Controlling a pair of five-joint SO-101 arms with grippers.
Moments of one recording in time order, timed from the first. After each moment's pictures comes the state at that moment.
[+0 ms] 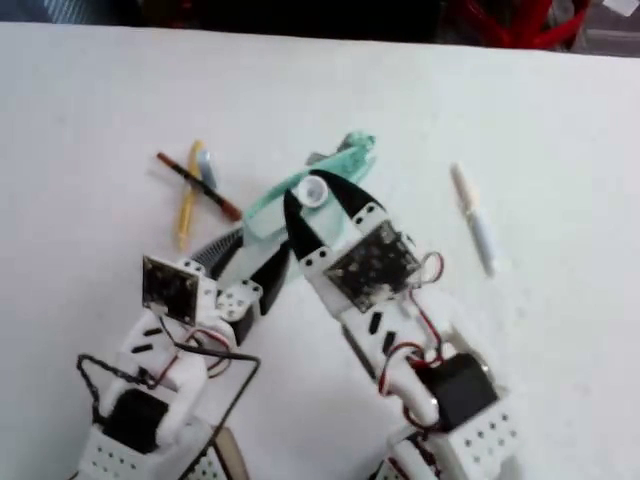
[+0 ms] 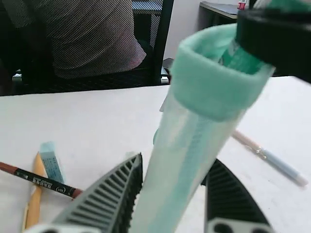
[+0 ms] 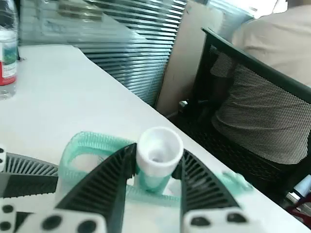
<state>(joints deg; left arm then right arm) 17.4 -104.0 87.6 38.3 5.4 -34.8 -65.5 53.7 31.9 20.5</state>
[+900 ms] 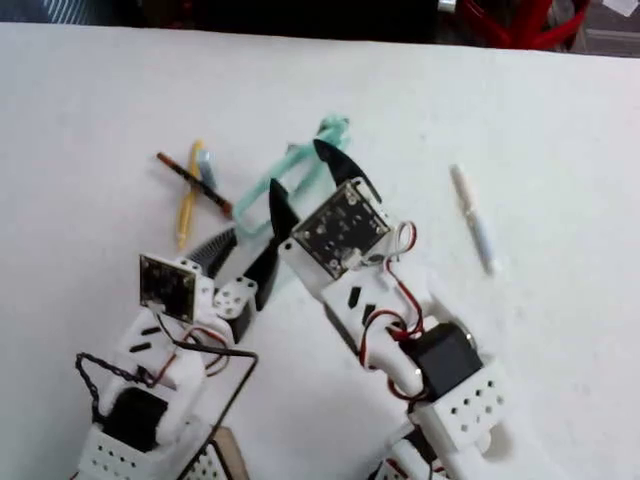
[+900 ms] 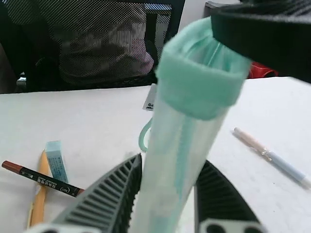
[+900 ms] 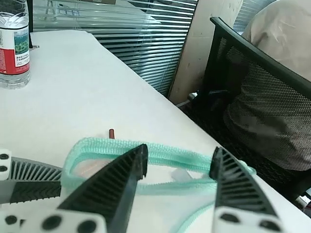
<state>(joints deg) 17.4 -104.0 87.6 38.3 5.4 -36.4 -56.0 42.3 36.6 20.5</state>
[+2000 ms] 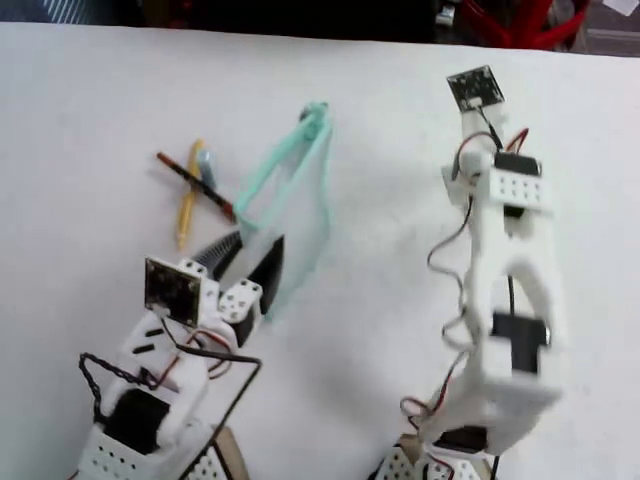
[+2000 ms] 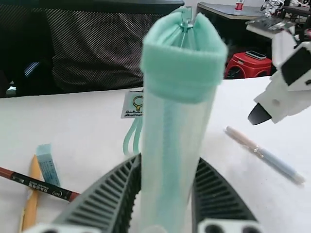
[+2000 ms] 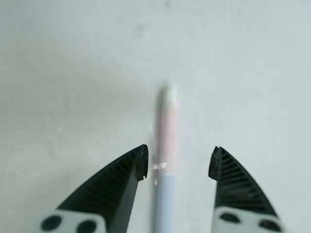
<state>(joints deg) 20.1 -104.7 88.7 38.1 3.7 8.9 17.5 1.2 51.5 28.4</state>
